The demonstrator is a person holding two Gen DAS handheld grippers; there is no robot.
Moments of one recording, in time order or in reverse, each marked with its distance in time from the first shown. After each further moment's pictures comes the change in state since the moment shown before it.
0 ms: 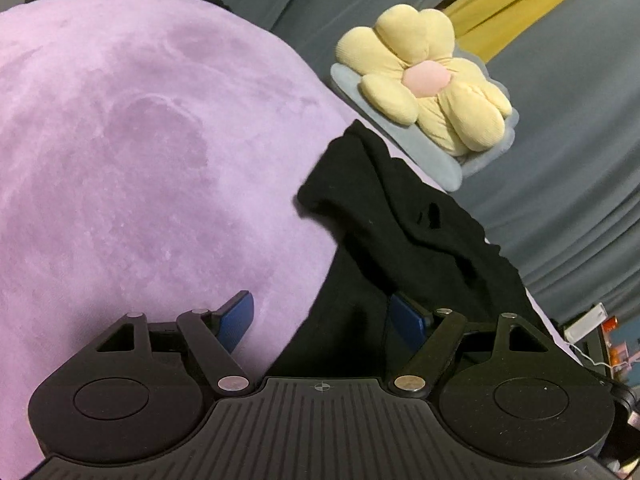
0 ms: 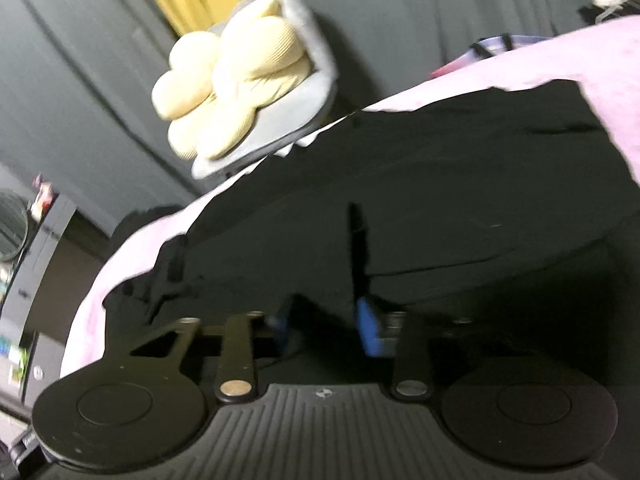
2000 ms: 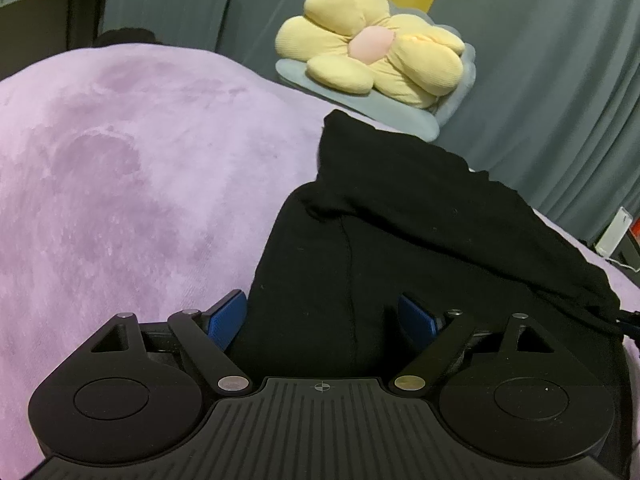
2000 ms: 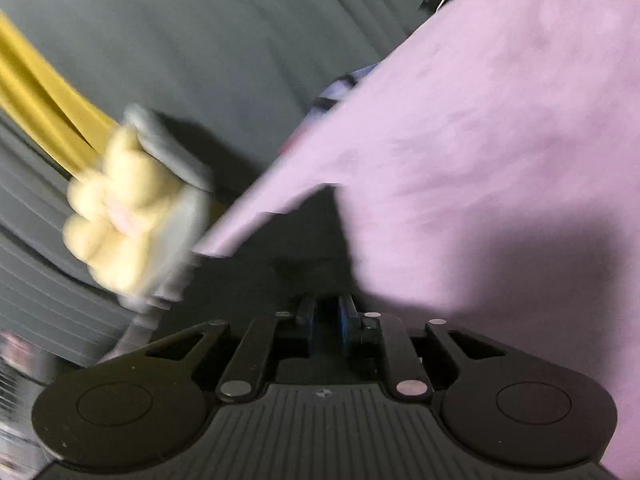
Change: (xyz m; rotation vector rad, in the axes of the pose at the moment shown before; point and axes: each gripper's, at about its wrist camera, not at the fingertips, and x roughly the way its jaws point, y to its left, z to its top) left arm 0.016 -0.039 -0.036 0.309 -0.013 0.061; right arm -0.078 -0.150 0.038 0.363 -0.181 -0.152
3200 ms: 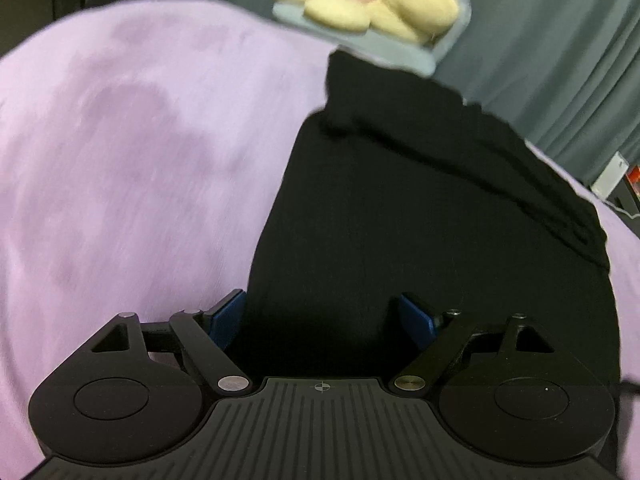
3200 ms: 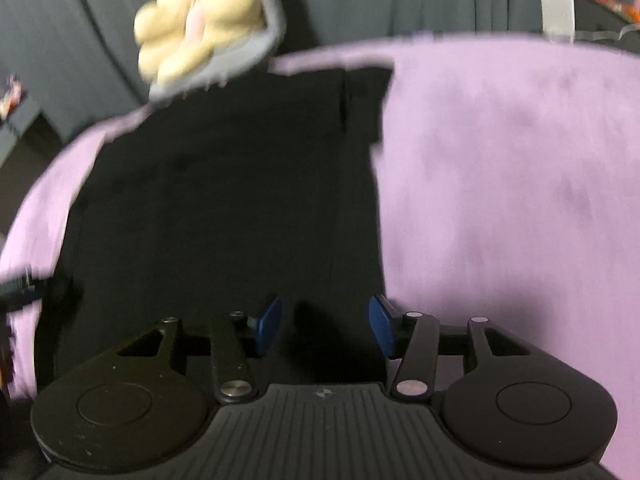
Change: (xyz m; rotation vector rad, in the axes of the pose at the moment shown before) left arm -0.040 0.016 -0.018 0.035 0.235 -0.003; right arm -0.121 -0.014 -0.105 -0.564 0.329 -0.098
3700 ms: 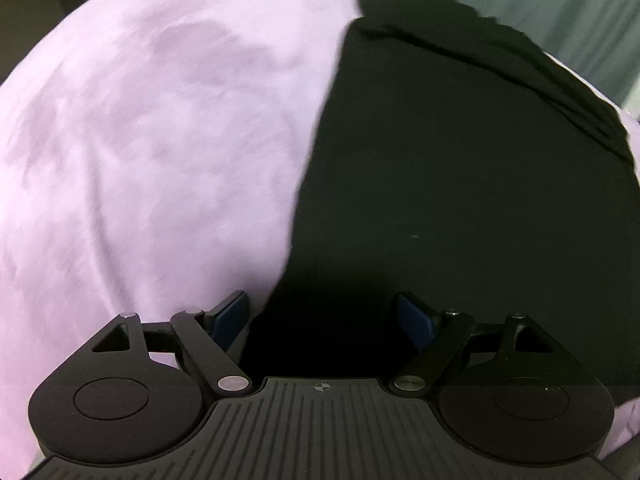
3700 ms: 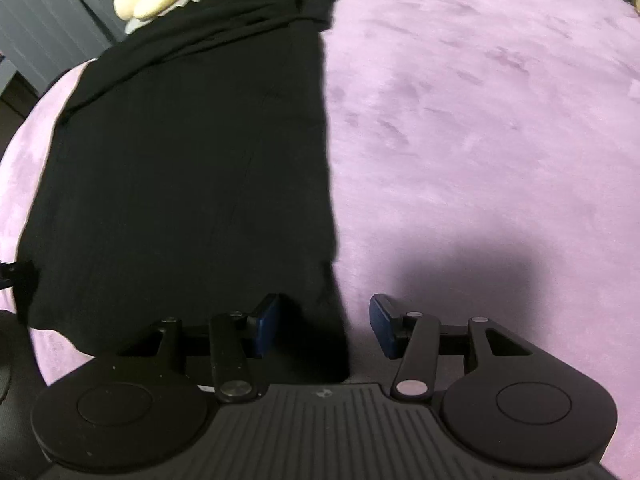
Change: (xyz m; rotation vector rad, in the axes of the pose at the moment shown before) left arm -0.036 0.011 -0.053 0.072 0.167 0.161; right arm -0.018 -0.017 -0.050 0.045 0.110 -0.049
